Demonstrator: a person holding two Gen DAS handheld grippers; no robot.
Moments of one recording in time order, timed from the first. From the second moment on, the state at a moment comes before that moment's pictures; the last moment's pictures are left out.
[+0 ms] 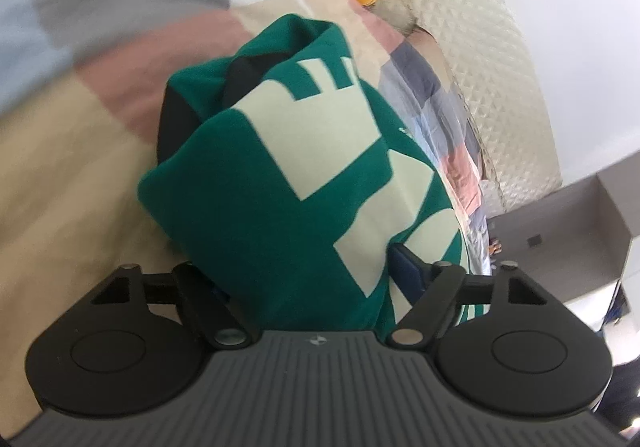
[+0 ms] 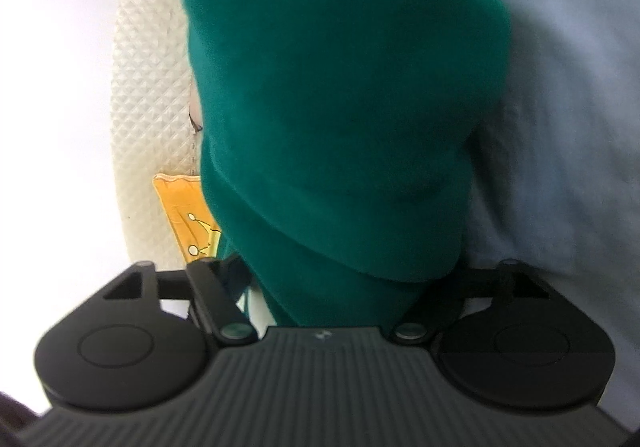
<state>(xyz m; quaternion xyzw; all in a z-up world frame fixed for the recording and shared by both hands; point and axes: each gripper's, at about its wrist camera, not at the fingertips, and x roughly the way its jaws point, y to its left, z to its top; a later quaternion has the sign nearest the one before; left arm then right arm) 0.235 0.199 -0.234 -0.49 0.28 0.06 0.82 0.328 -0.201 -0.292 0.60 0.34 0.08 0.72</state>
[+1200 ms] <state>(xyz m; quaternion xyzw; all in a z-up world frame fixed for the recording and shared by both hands) 0.215 0.130 -0.107 -0.35 0.20 -0.02 0.92 0.284 -0.268 -0.198 0.54 0.25 0.18 0.78</state>
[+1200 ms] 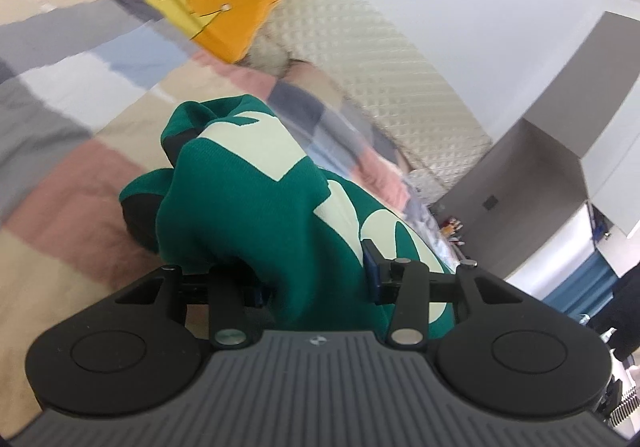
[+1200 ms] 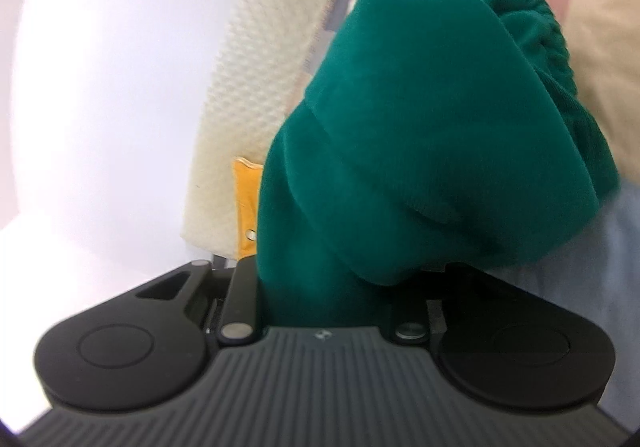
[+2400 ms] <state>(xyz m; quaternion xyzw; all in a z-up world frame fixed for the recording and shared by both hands) 0.623 -0.065 -0.067 -0.22 0.20 -0.16 0.94 0.544 -0.420 -0.171 0.49 0.14 0.18 0.84</state>
